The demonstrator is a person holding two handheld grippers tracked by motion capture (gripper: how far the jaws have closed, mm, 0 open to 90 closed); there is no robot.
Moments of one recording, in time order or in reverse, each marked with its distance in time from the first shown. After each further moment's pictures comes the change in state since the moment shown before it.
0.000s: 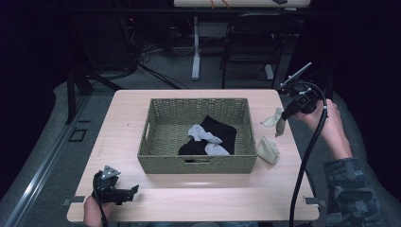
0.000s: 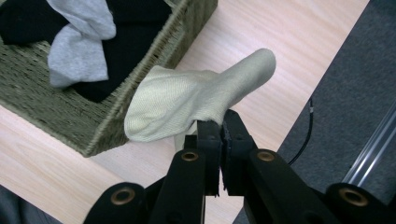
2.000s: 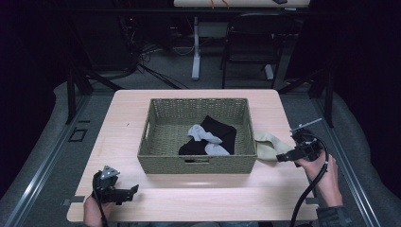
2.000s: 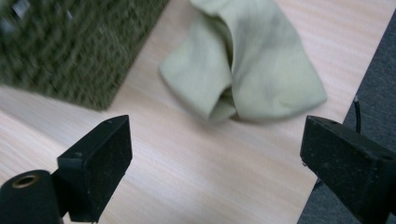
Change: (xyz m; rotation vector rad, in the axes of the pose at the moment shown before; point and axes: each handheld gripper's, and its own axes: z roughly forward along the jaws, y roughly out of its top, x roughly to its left) left arm 0.000 0.000 -0.001 -0.007 -0.004 -0.004; right arm 0.001 -0.119 0.097 -0.110 0.077 0.115
